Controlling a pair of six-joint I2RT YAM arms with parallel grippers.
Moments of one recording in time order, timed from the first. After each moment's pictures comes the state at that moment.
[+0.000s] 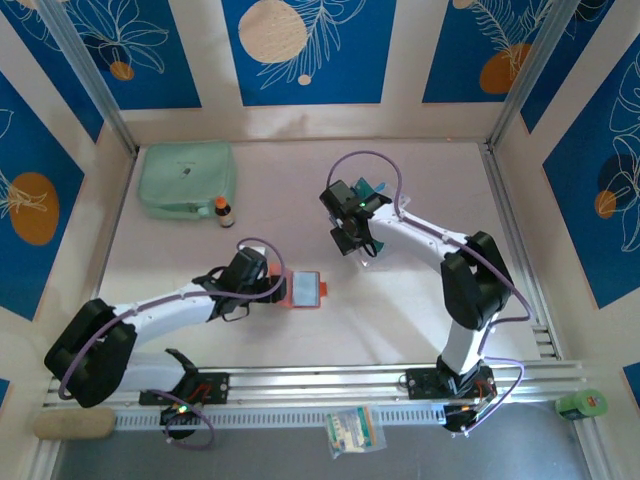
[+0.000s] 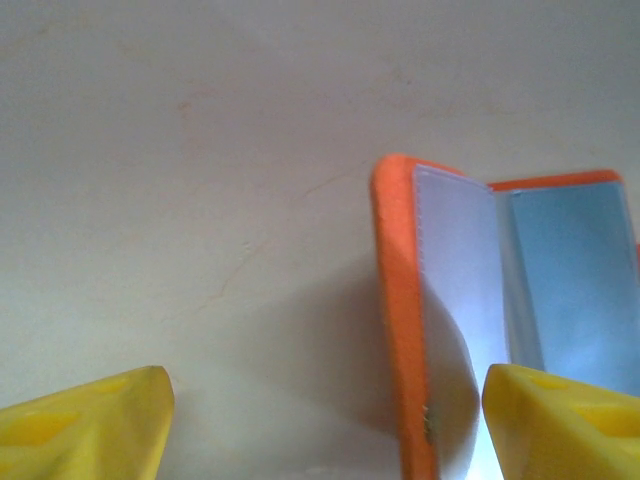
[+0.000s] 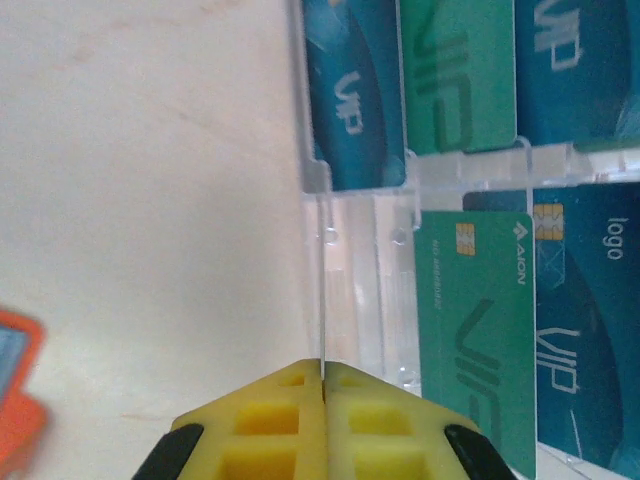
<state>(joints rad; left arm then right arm) -0.67 1.28 0.54 -0.20 -0.08 -0.57 0.69 1.75 1.37 -0.84 0.27 0.14</state>
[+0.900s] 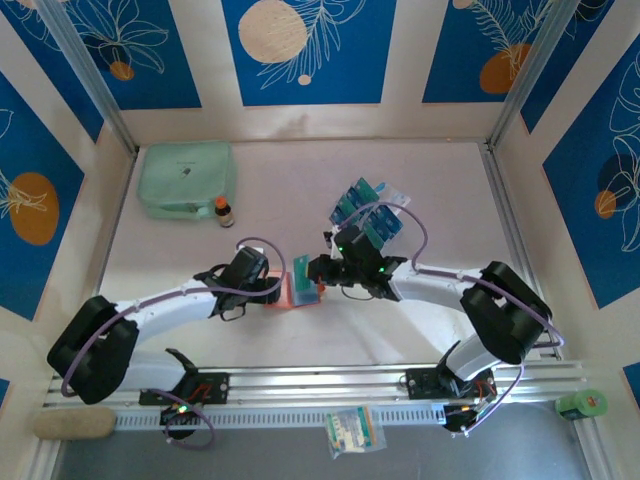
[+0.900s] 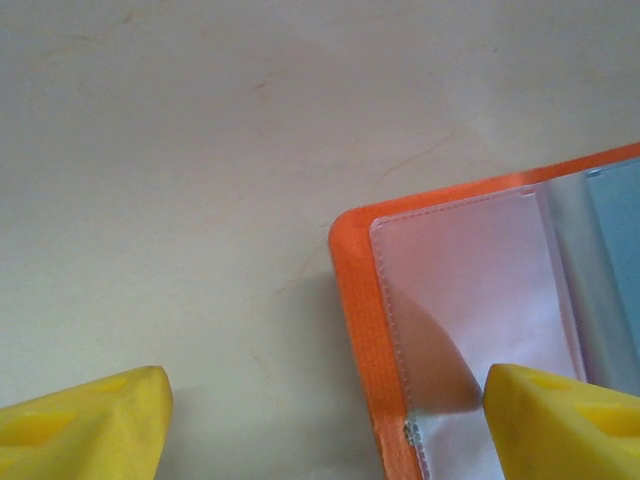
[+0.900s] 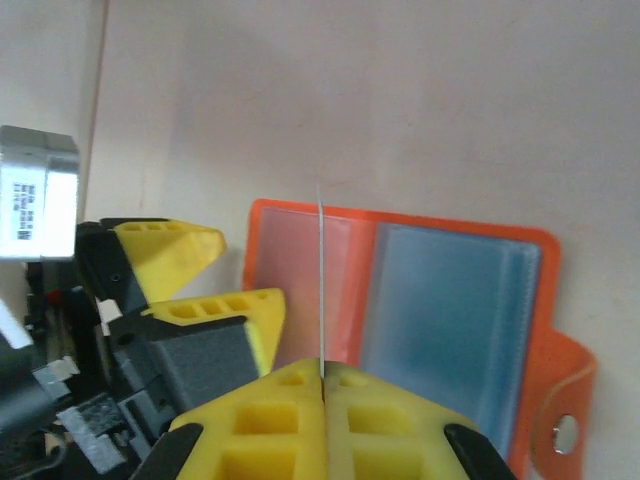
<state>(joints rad) -0.66 1.31 0.56 -0.30 -0.16 -0.52 0.80 1.52 0.73 0.13 -0.28 0.87</state>
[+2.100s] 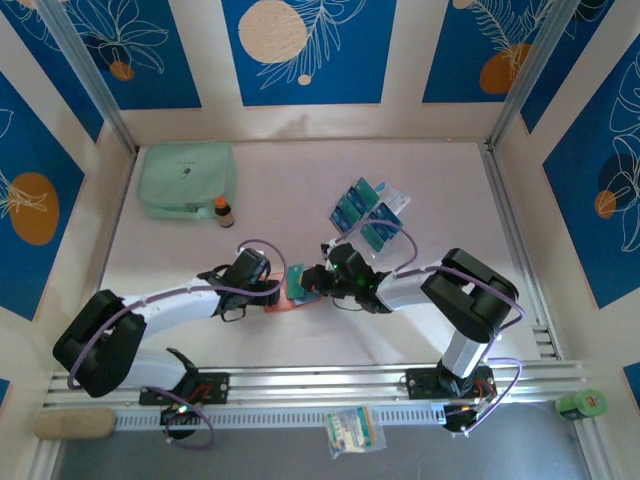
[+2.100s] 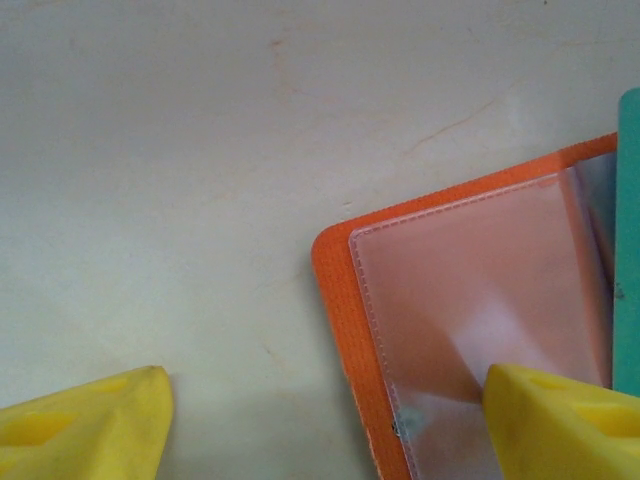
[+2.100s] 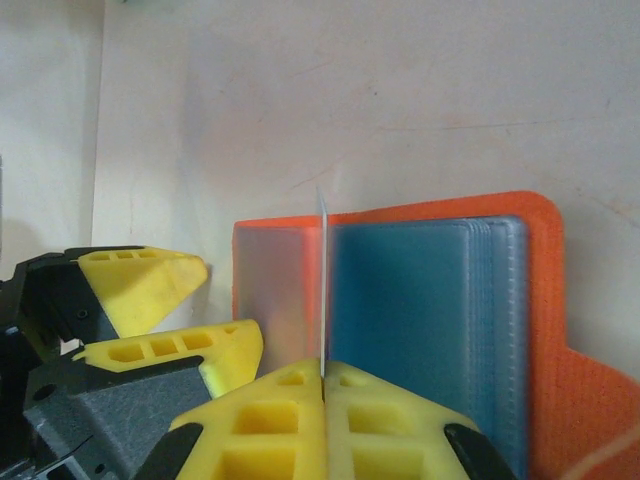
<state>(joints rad) -0.66 1.34 0.55 -0.29 -0.16 -0.52 0.84 1.71 0.62 0.49 -0.24 1.01</state>
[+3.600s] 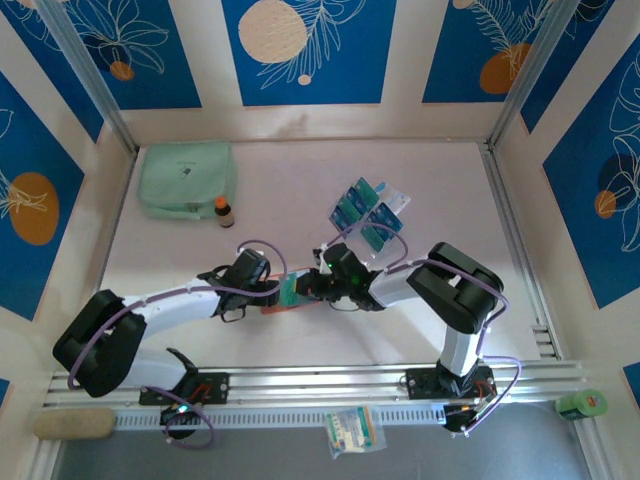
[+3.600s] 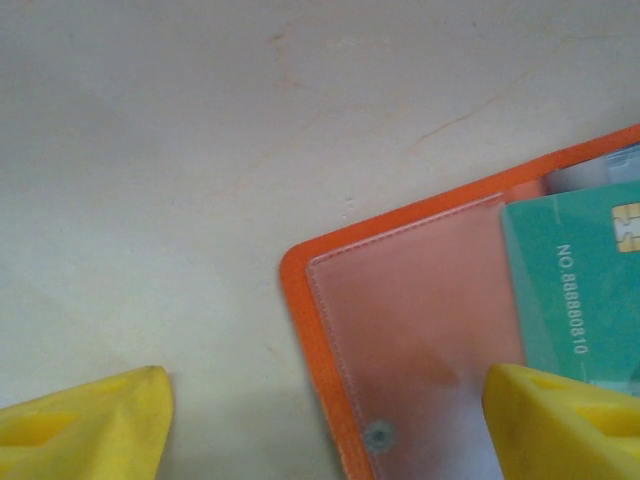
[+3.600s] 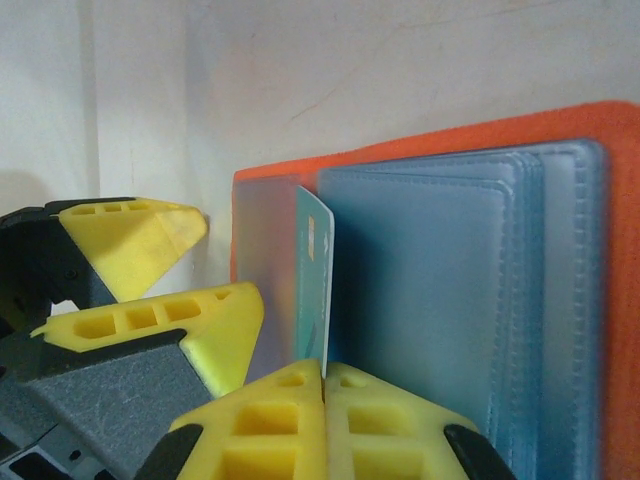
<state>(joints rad) -0.66 1.34 0.55 -0.29 -0.16 -0.52 0.84 1.81 0.68 0.48 -0.39 1.03</state>
